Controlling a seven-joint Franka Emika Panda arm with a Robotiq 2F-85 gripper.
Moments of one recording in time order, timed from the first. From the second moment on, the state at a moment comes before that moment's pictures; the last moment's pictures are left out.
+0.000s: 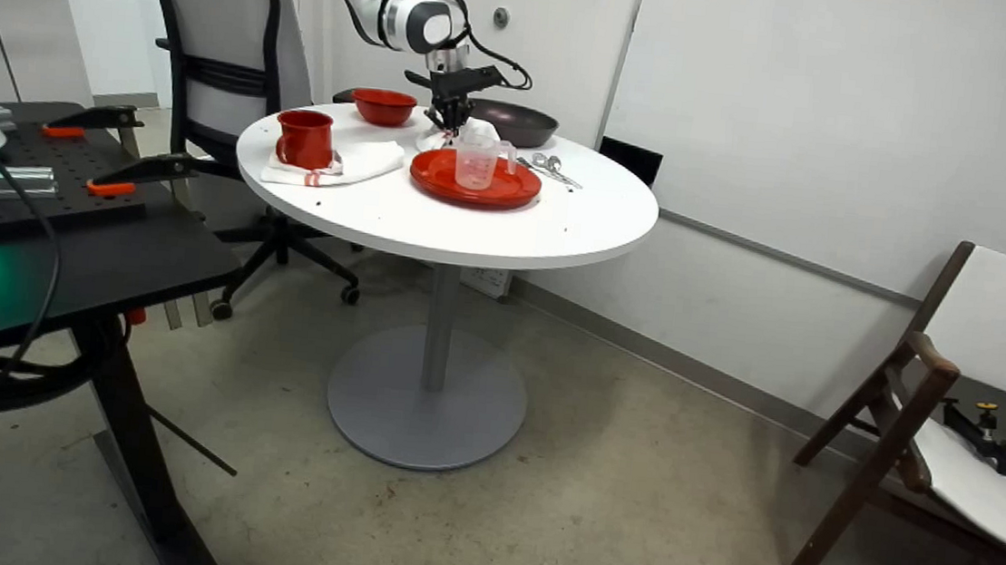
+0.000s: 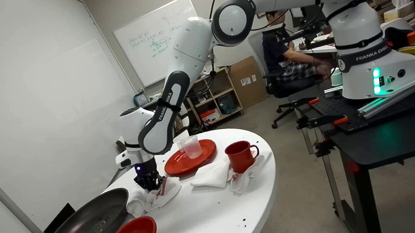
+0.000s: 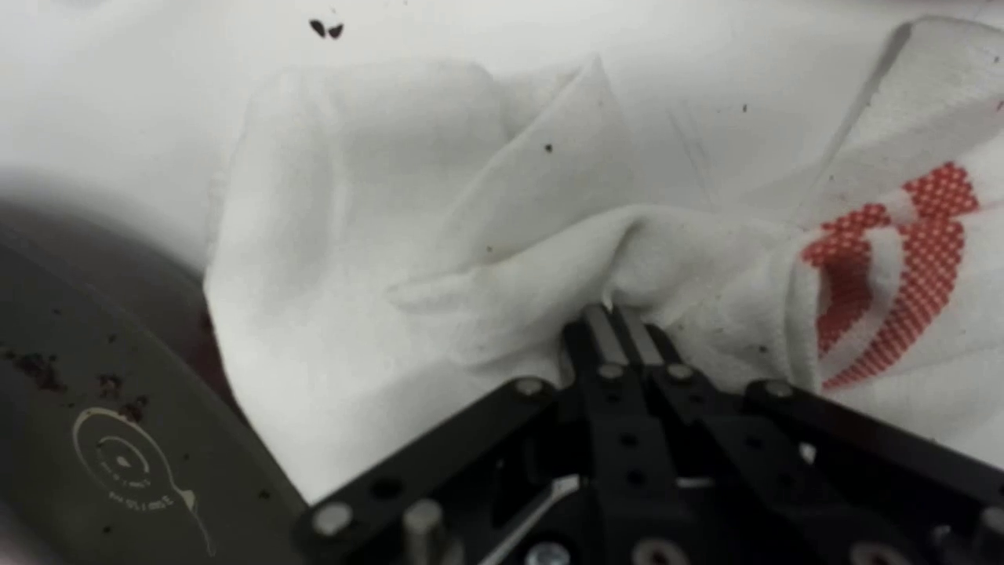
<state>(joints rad) 0.02 1.25 0.07 -1.03 -0.16 2.59 -1.22</state>
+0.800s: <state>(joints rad) 0.04 1.13 0.07 -1.27 -0.16 2.68 -1.12</state>
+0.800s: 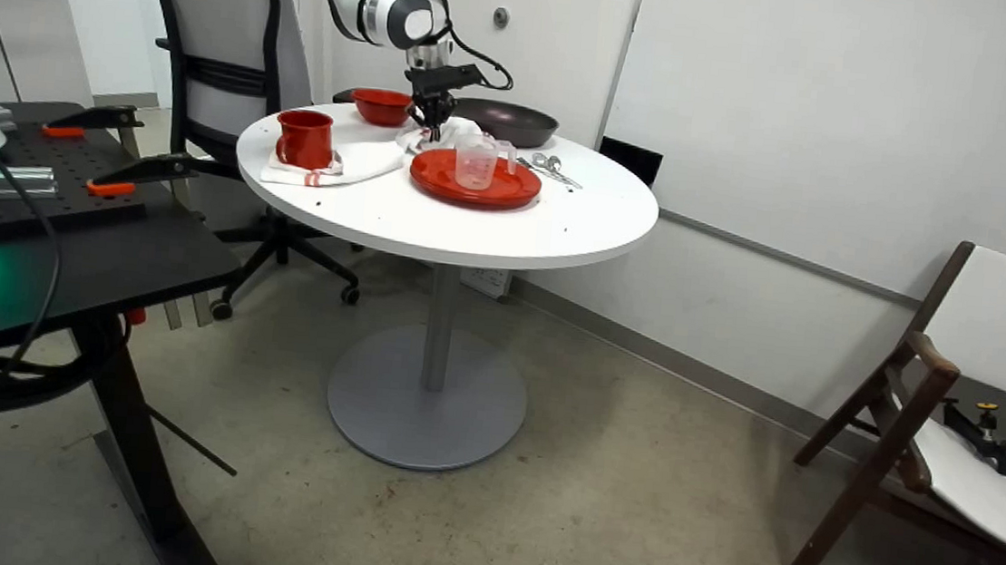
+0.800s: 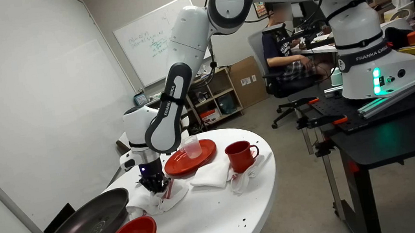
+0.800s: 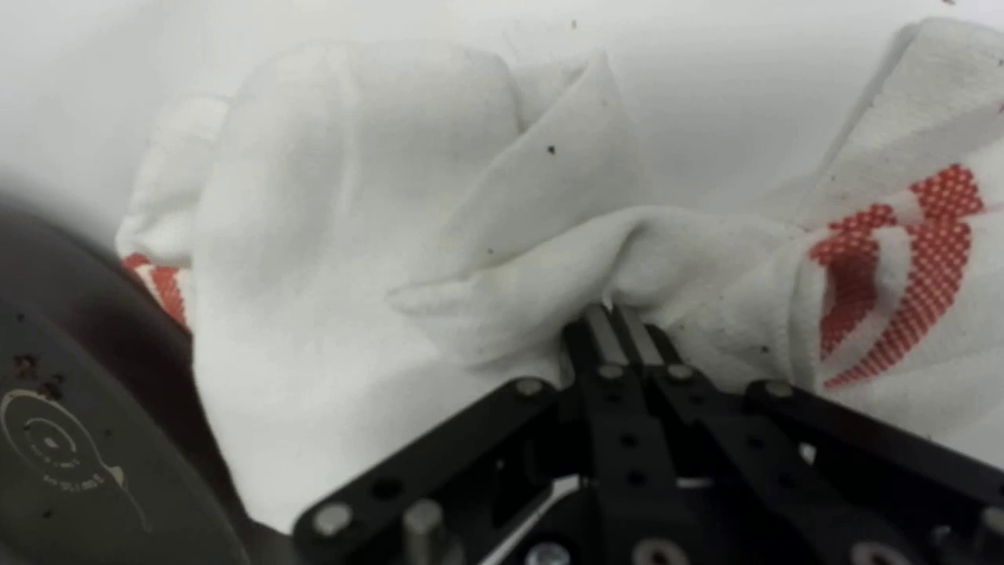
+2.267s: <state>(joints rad) -0.11 0.75 0.28 -2.01 -0.13 2.77 -0.77</state>
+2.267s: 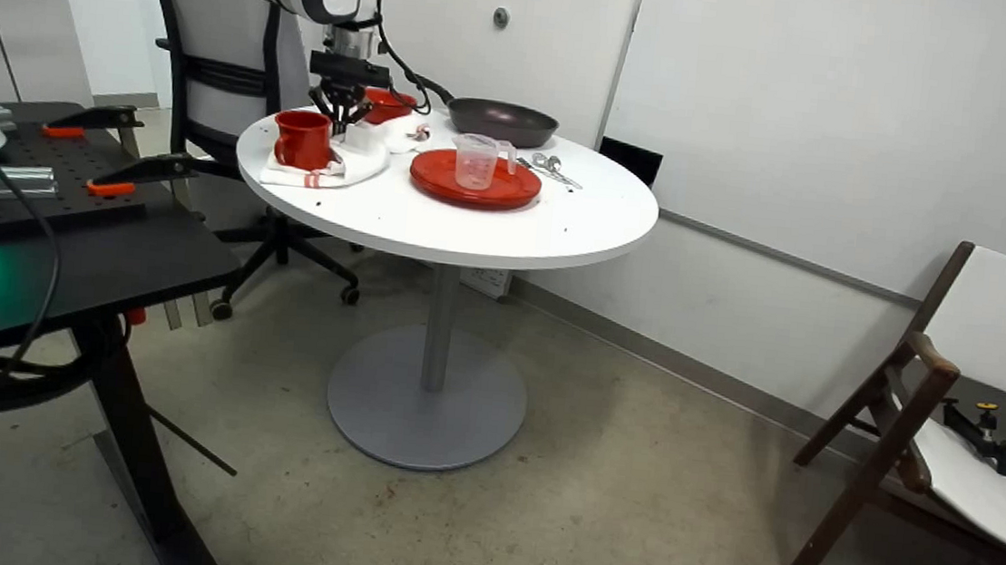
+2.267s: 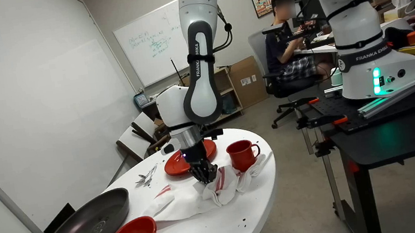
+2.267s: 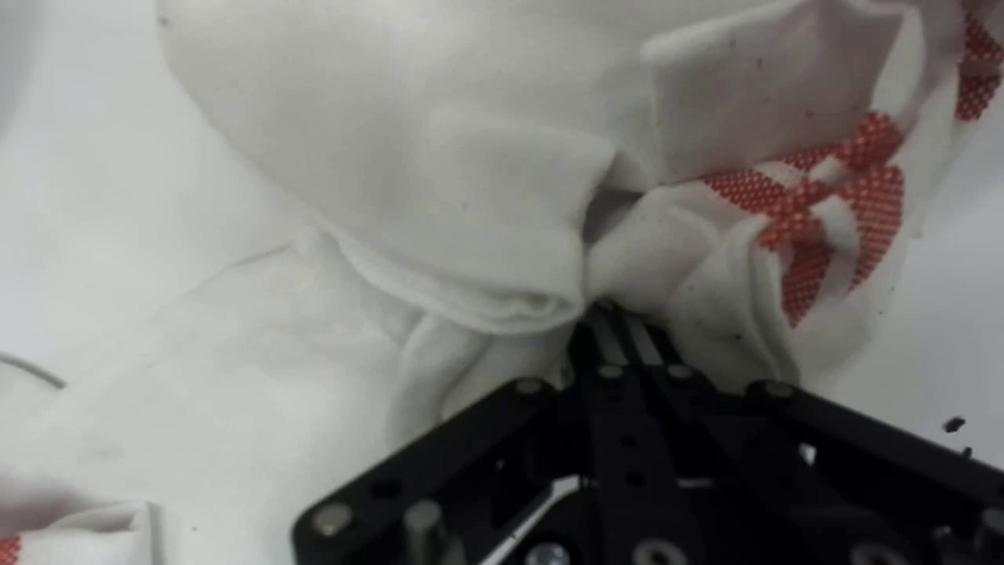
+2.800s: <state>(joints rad) -0.18 0.69 0.34 -2.03 -0.12 2.78 -0.77</state>
